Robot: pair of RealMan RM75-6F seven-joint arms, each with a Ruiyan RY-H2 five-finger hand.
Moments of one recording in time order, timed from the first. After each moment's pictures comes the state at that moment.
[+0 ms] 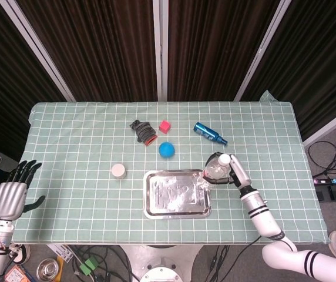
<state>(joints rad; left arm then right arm) -0.17 -1.29 -0.05 -1.41 1.48 1.43 -0.02 0.53 -1.51 0.27 -1.52 -1.29 0.97 0.70</state>
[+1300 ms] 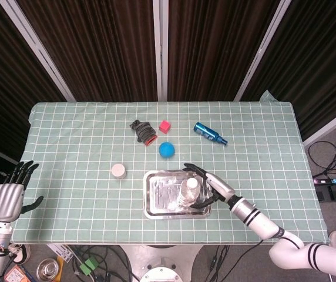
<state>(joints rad) -0.15 -1.31 -0.06 -1.37 1.49 1.46 -0.06 0.66 -1.39 0.08 -1.53 -1.56 0.87 0.86</state>
